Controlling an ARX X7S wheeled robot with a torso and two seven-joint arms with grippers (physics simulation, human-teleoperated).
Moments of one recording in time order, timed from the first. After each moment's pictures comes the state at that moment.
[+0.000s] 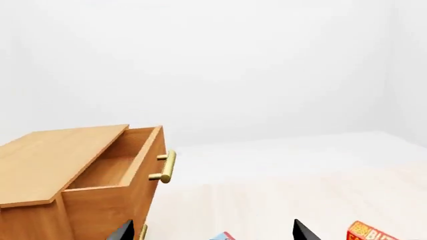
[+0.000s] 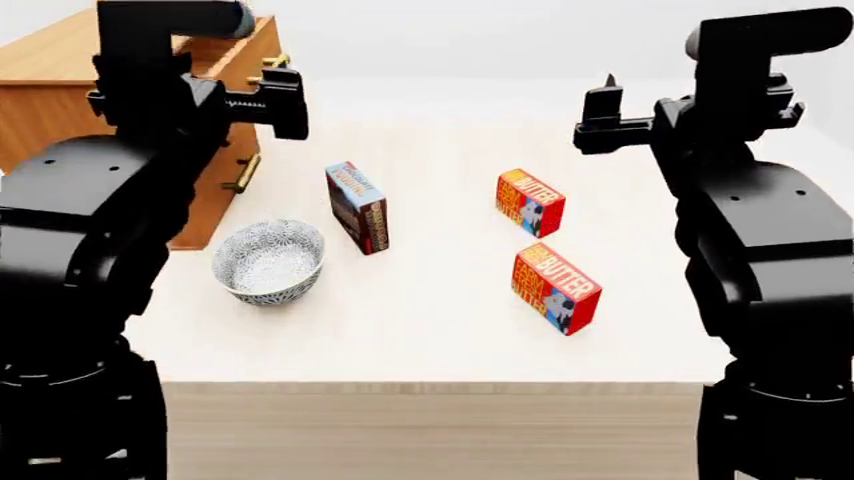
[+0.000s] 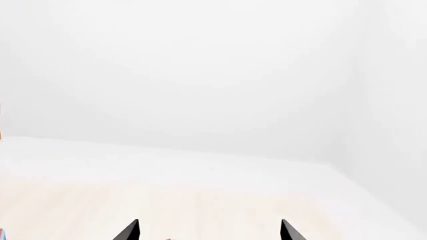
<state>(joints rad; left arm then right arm) -1.10 -0.24 0.09 0.06 -0.28 -1.06 -0.02 1.02 0.28 -0.10 0.00 0.18 0.89 0.06</state>
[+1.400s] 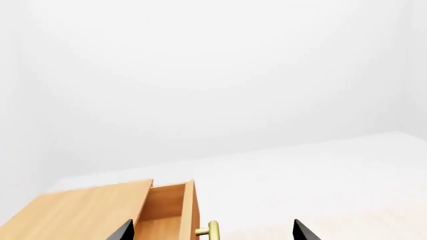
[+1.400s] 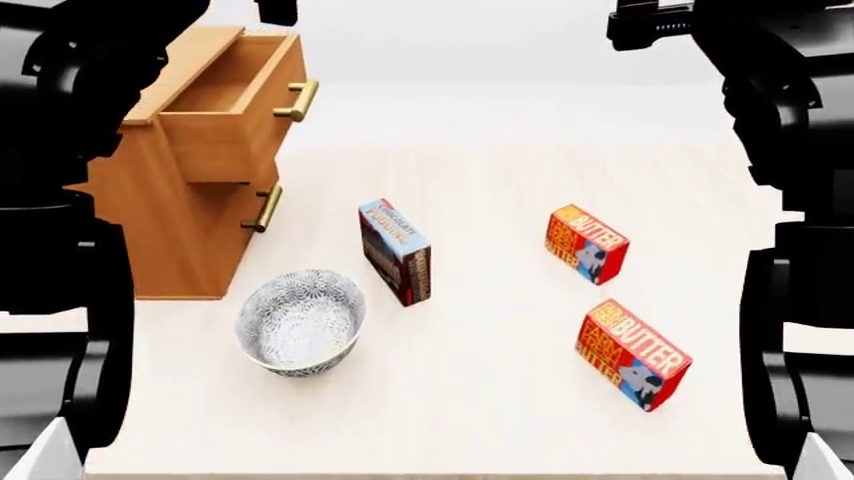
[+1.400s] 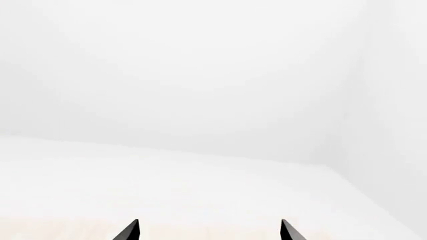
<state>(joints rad) -1.51 -0.23 0.22 -0.37 -0.24 -1.01 0.04 1.45 0.29 -0.20 0.46 0.16 0.88 -0.02</state>
